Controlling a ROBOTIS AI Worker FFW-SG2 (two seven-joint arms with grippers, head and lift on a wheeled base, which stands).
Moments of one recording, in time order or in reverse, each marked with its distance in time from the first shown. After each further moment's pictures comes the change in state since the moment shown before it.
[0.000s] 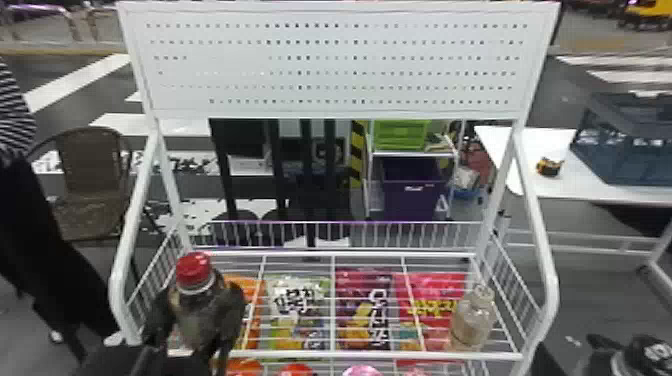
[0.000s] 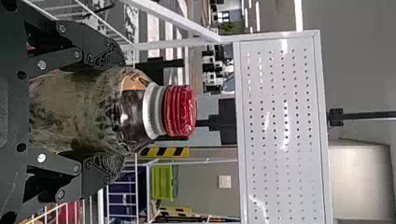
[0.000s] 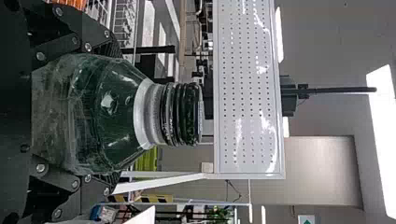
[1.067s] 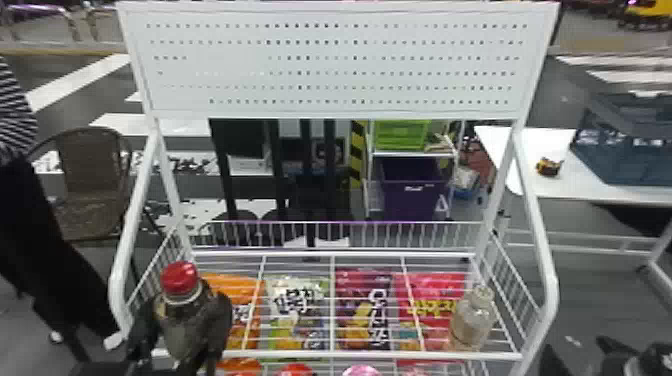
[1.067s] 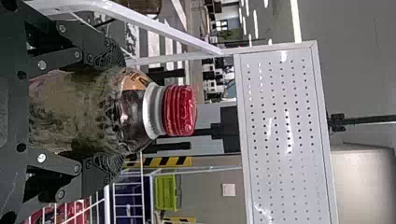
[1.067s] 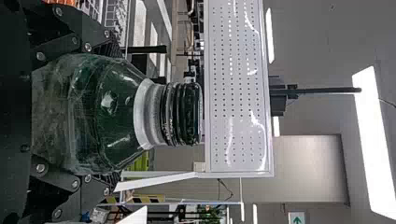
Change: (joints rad) left arm 0.048 -0.001 0.017 -0.015 -0.031 -0.009 0.012; right arm 0.030 0.000 0.004 0.006 -0.011 -0.069 0.000
